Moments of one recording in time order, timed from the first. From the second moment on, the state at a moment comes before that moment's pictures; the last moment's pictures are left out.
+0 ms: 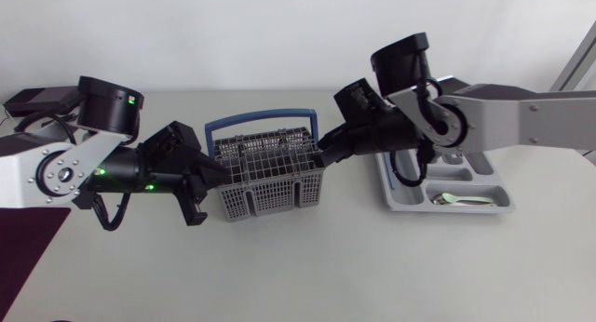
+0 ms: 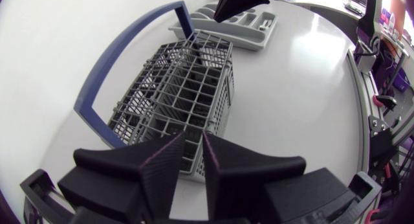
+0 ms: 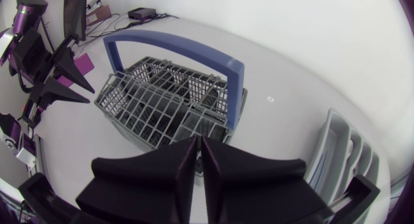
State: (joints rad) left arm -0.28 1.37 0.77 -0.19 0.44 0.67; right arm 0.49 1.63 1.07 -0.14 -0.20 -0.13
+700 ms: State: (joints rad) left arm -0.21 1.55 0.83 -0.07 0.45 0.65; right arm 0.59 1.79 1.12 -0.13 -0.11 -0.09
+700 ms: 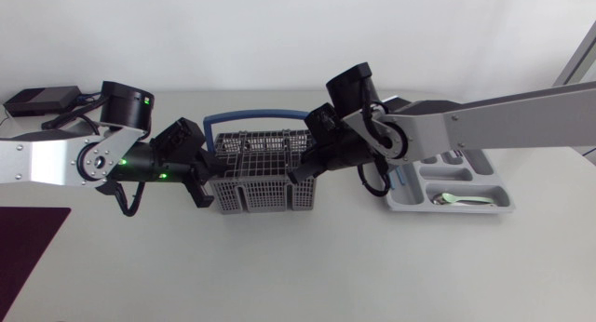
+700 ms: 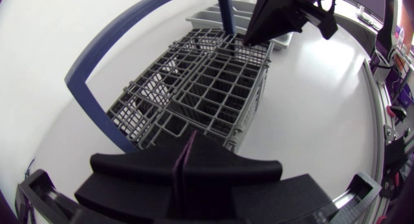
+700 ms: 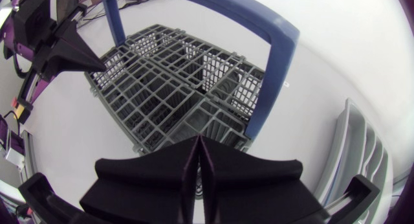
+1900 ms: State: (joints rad) left arm -0.20 1.43 0.85 -0.13 0.45 0.62; right arm 0.65 1.50 1.04 -0.18 -0.02 -0.11
